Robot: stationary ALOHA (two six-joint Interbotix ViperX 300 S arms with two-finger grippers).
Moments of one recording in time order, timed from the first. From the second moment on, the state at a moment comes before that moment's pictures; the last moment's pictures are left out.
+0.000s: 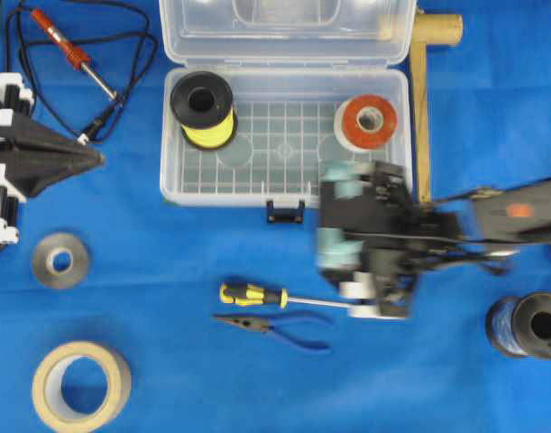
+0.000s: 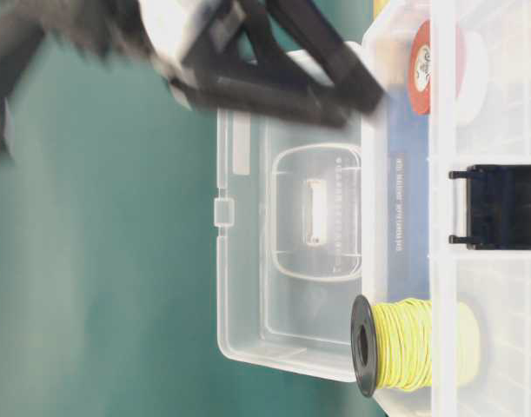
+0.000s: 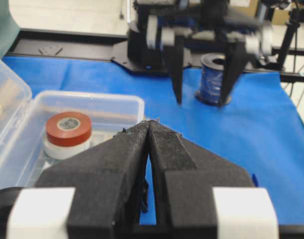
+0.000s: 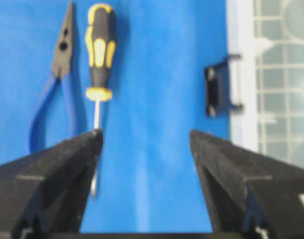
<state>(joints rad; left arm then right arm) 0.01 -0.96 1.22 -0.03 -0.29 -0.02 0.21 -0.18 0.53 -0.23 0.57 0.58</state>
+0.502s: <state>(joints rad) -0.02 -0.96 1.22 -0.03 -0.29 -0.02 0.20 -0.81 1.10 -0.31 0.31 0.58</state>
